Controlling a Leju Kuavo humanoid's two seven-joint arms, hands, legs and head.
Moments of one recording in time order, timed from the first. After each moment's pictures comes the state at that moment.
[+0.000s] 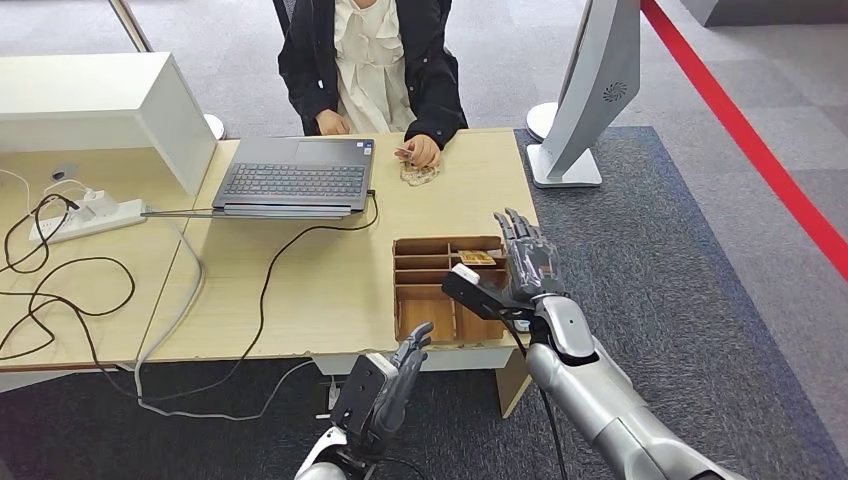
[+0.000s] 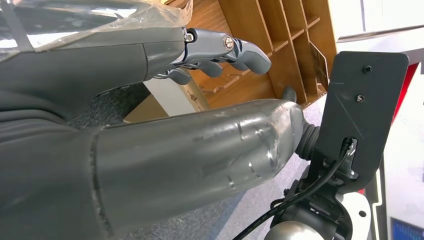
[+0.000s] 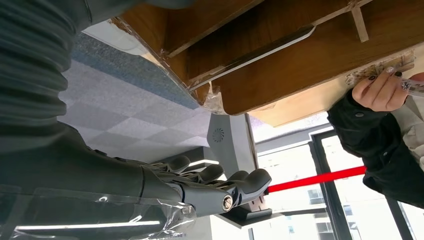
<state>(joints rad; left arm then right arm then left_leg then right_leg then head) -0.26 -0.07 -1.01 -1.21 0.19 0.31 -0.31 -0.55 -0.15 0.61 -0.97 0.89 -0.36 0.16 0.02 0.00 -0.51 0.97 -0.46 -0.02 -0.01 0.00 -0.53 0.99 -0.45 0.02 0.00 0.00</state>
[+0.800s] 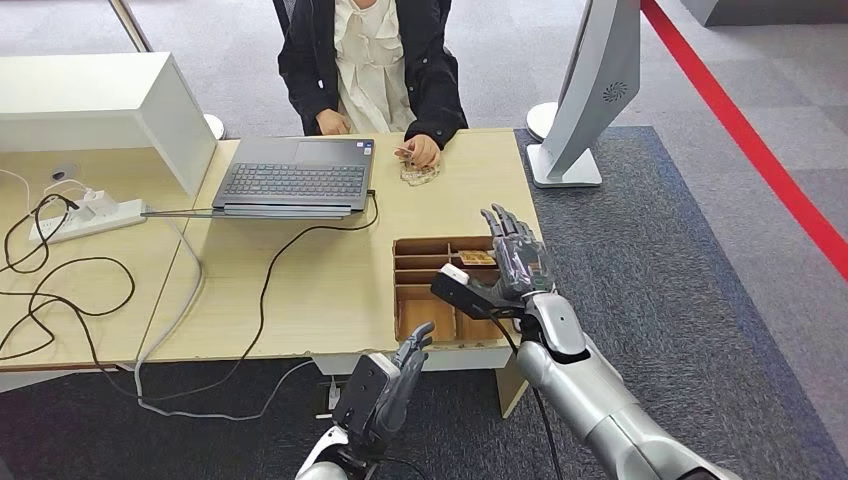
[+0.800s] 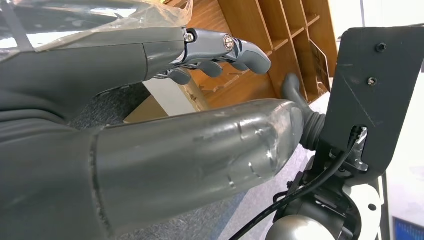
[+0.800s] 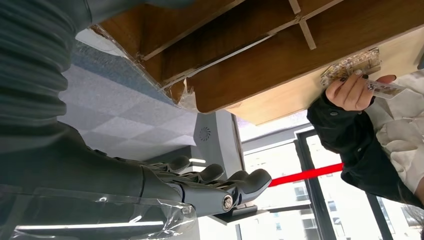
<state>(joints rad) -0.26 -0.07 -1.01 -1.20 0.18 0.31 -0.31 -0.56 -0.12 0.61 -0.97 0.90 -0.36 0.13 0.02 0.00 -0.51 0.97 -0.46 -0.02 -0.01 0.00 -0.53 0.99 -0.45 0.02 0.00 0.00</state>
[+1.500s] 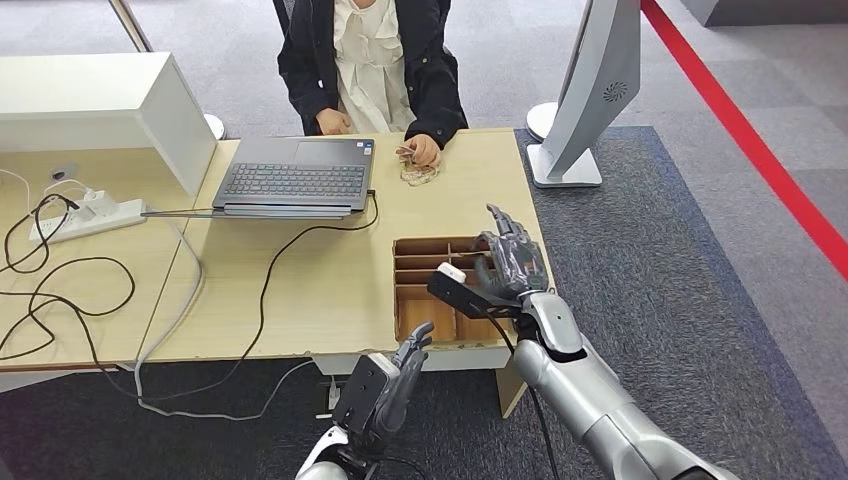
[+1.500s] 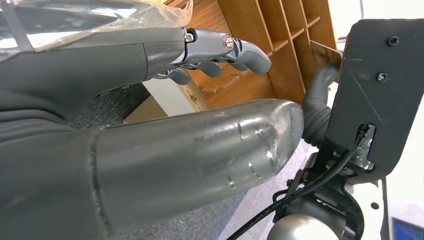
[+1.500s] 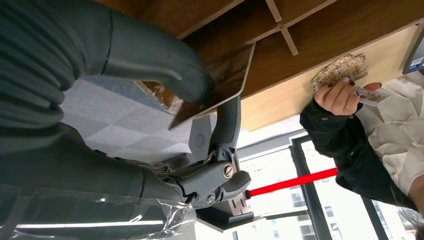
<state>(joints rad) -0.26 -0.08 -1.01 -1.19 0.19 0.32 -0.32 -0.57 -0.11 0.61 -0.97 0.87 -0.35 0.11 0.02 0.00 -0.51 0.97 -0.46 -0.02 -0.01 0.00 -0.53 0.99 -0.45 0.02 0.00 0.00</state>
